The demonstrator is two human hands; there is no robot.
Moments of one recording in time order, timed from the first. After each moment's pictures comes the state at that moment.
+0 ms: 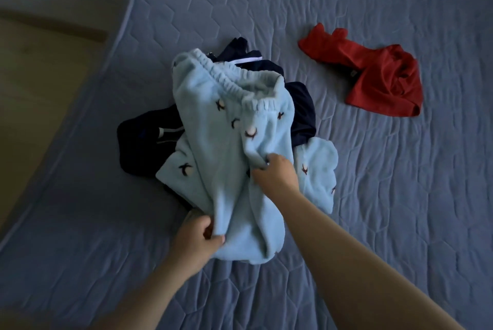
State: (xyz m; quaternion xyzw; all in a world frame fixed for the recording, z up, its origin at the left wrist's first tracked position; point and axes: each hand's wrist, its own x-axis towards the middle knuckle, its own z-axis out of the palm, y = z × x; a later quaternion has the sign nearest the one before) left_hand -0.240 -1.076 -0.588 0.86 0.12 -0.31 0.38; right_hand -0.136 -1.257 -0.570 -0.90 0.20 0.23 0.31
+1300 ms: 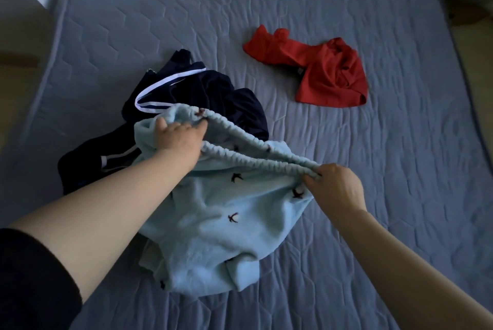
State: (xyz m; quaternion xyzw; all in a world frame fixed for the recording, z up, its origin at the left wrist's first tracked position) left_hand -0.035 -1.183 -0.558 0.96 -0.14 -0.21 -0.15; right_hand -0.177 -1.441 -0.540 -0.96 0.20 0.18 0.03
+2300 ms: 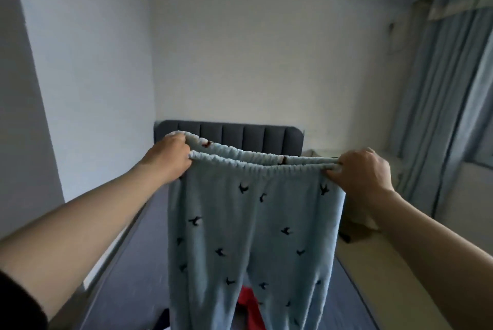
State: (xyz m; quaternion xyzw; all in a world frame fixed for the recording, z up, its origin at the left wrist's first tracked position) left_hand -0.056 -1.209 0.171 0.94 -0.21 0.20 0.18; right_hand -0.209 -1.550 0.168 -0.92 0.19 -0.34 -0.08
